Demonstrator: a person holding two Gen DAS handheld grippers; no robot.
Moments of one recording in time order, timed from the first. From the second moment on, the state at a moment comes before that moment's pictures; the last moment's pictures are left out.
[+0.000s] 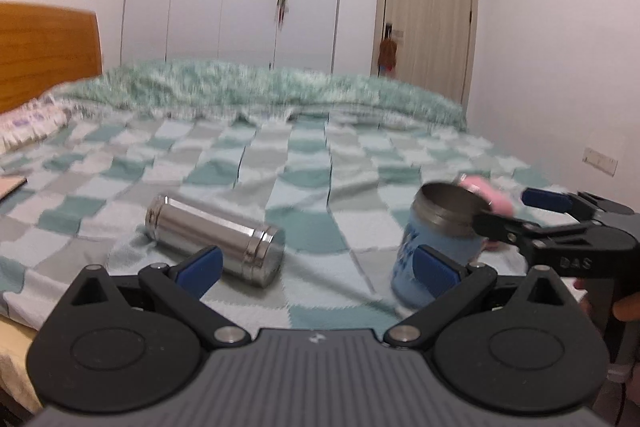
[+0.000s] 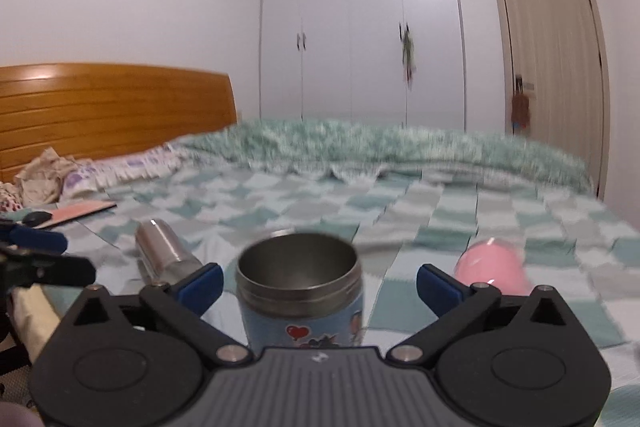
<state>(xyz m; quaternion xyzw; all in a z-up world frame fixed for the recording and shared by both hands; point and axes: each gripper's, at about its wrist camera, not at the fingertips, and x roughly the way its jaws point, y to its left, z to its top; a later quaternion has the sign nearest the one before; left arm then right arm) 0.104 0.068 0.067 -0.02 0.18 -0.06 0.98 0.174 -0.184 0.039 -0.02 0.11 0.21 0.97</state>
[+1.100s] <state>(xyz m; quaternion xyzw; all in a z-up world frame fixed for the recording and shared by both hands) 0.015 -0.031 -0.008 -0.01 0.06 -0.01 1.00 0.011 -0.293 -0.006 -0.05 0.01 0.10 0.99</state>
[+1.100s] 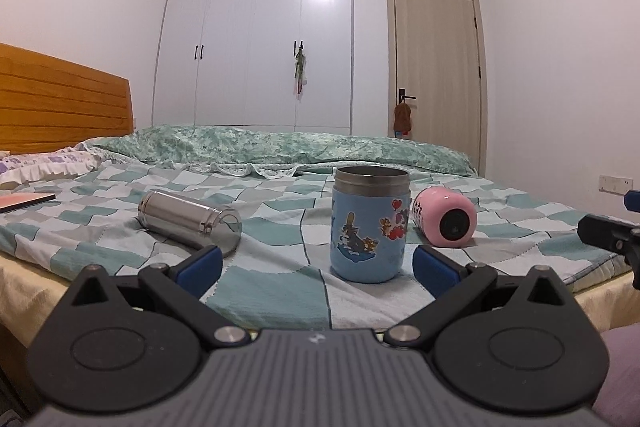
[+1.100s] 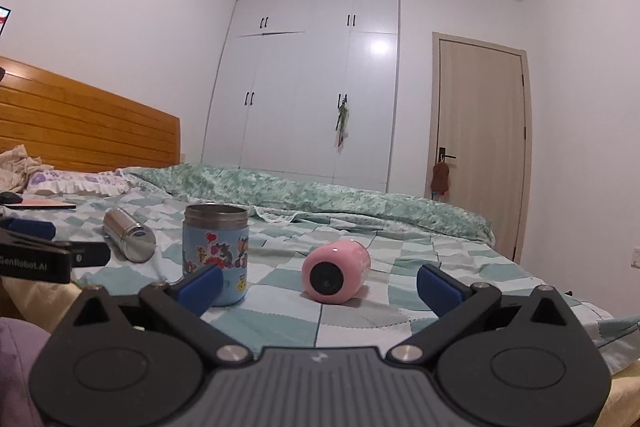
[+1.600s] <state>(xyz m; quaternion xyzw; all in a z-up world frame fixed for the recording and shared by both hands) 0.013 -0.032 -0.009 -0.01 0.06 -0.01 1.00 0.012 -0.292 -0.006 -0.05 0.01 0.10 0.99</state>
